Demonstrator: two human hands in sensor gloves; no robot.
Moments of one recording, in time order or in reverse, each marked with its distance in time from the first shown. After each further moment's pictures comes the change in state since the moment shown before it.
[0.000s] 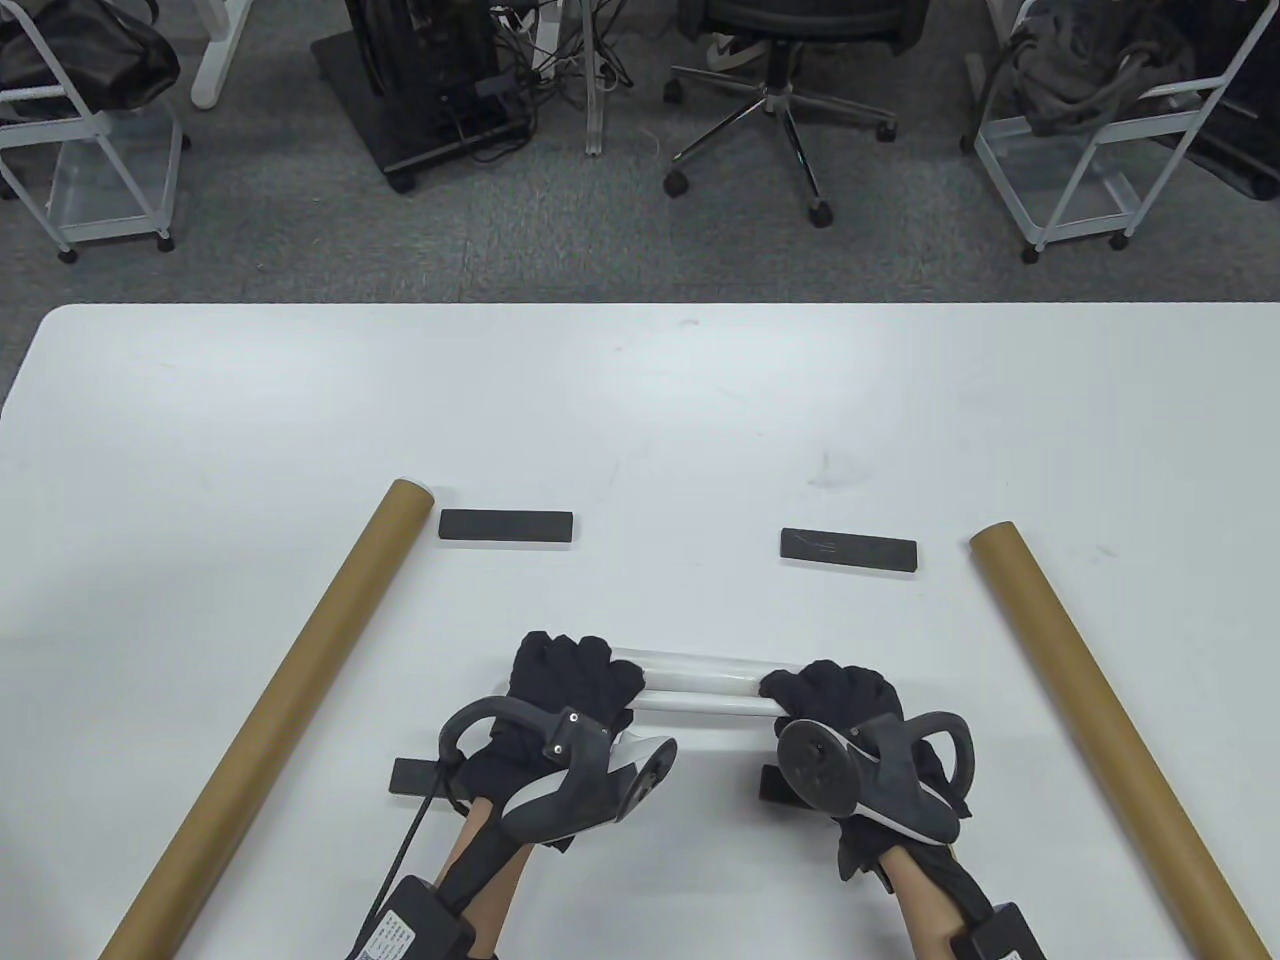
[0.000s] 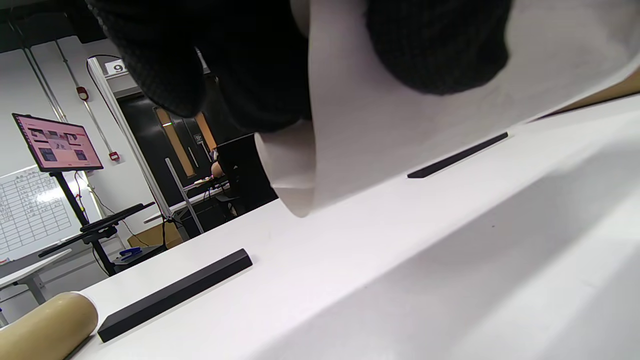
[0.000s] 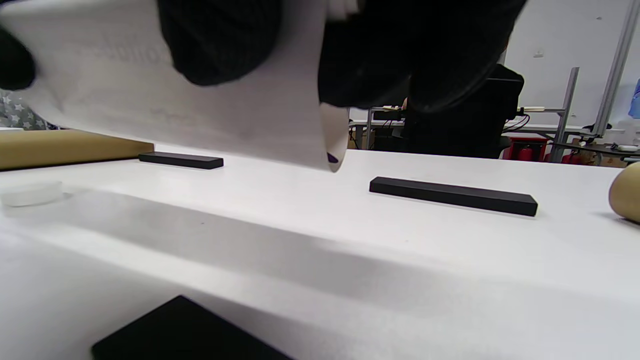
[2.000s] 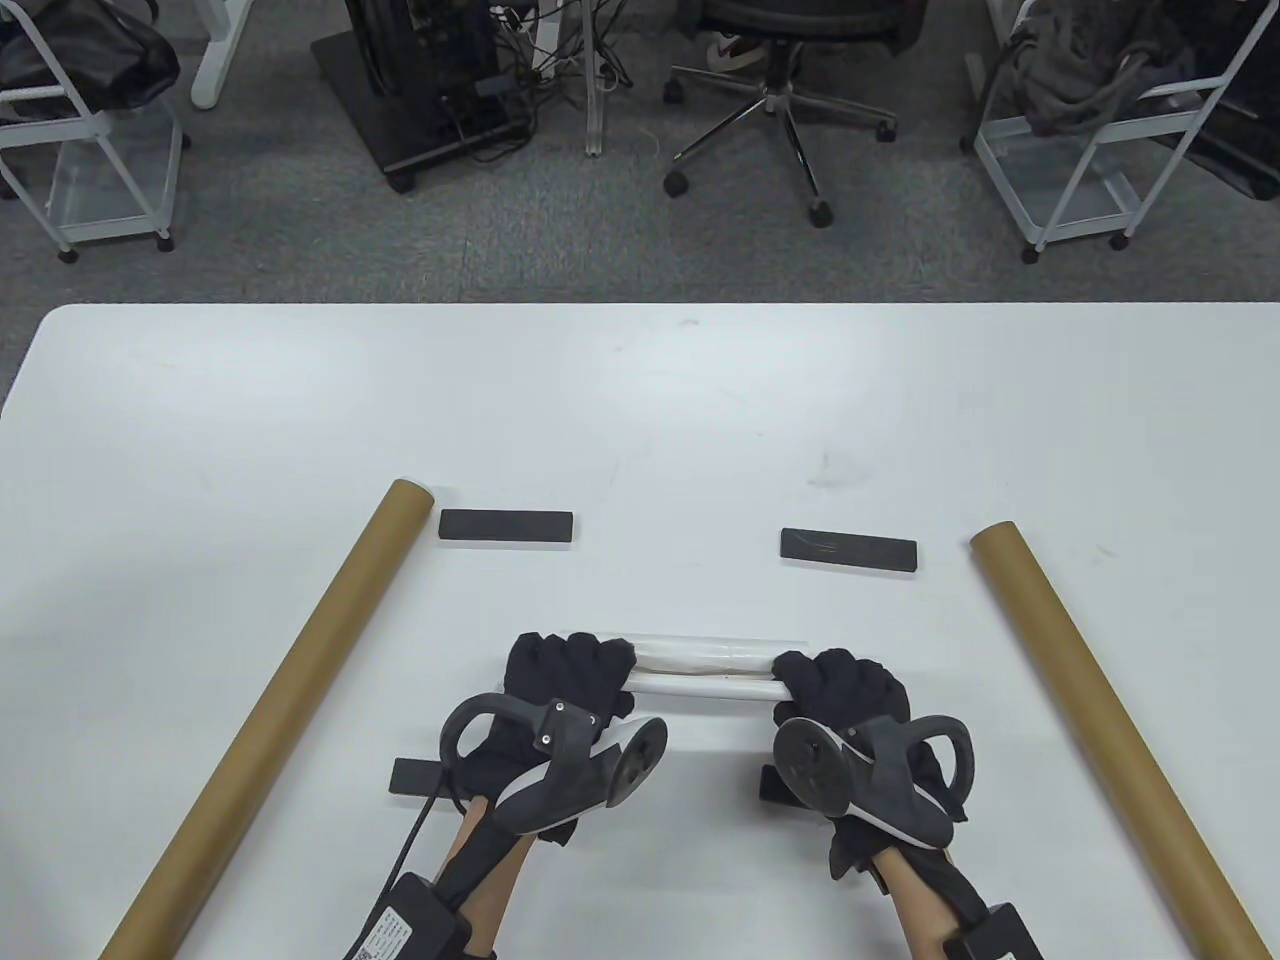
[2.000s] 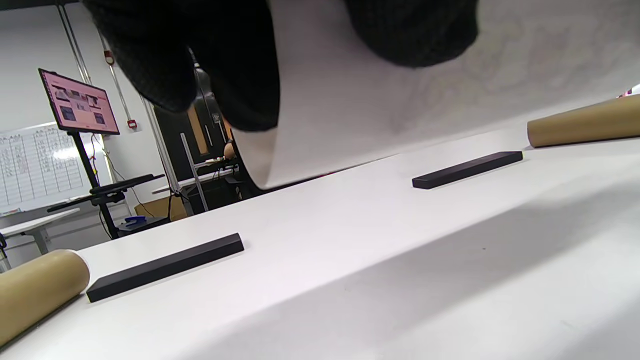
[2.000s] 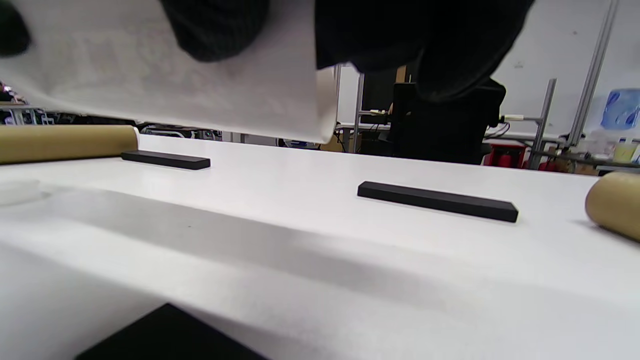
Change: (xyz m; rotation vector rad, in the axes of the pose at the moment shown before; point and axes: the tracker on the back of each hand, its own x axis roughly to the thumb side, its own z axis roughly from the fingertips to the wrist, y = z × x) left_hand -0.006 -0.005 -0.003 -0.025 0.067 0.118; right_hand 0.005 -0.002 -0.001 -0.003 0.035 0.063
